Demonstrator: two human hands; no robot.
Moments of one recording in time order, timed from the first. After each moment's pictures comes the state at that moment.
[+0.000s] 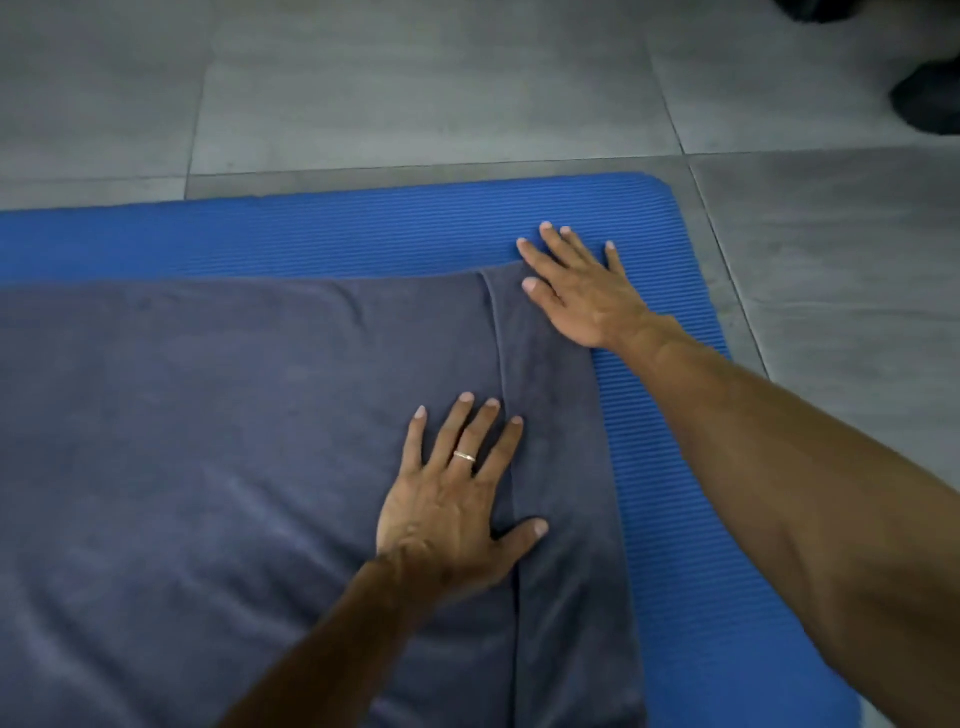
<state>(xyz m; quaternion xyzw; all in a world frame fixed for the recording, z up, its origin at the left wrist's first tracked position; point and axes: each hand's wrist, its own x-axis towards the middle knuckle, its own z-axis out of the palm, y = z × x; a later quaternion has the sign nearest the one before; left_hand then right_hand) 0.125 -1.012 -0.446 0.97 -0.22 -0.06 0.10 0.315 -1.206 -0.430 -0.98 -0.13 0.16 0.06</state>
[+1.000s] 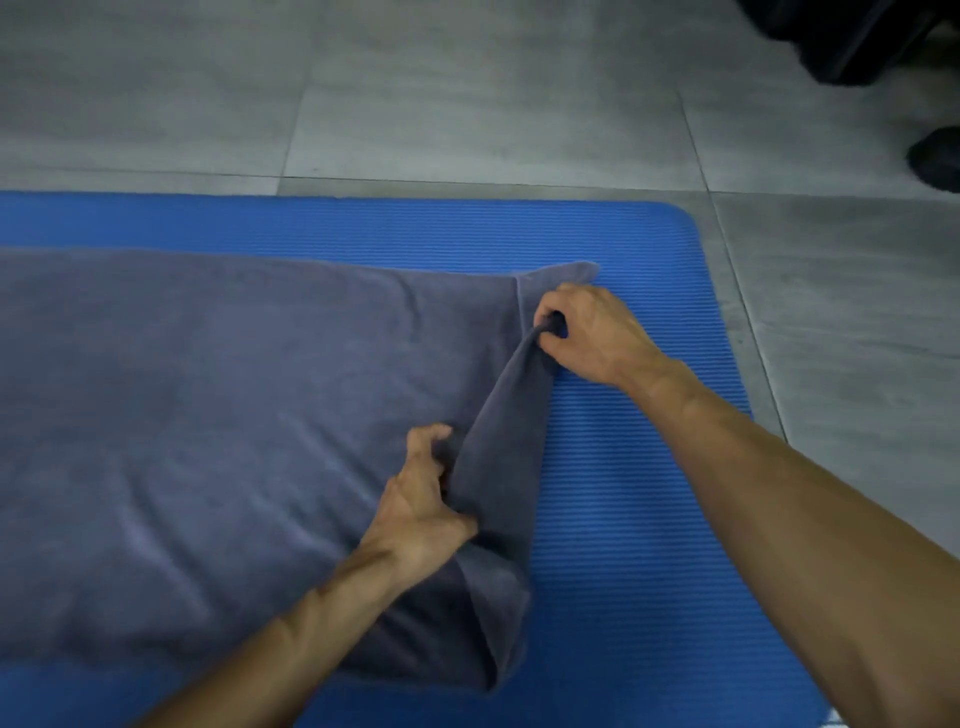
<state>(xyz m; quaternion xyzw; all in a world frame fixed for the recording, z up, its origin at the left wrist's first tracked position) 0.079 -0.975 -0.391 0.83 0.15 -0.22 0.50 0.248 -1.166 -0.373 -0.97 -0.16 0.10 0.17</state>
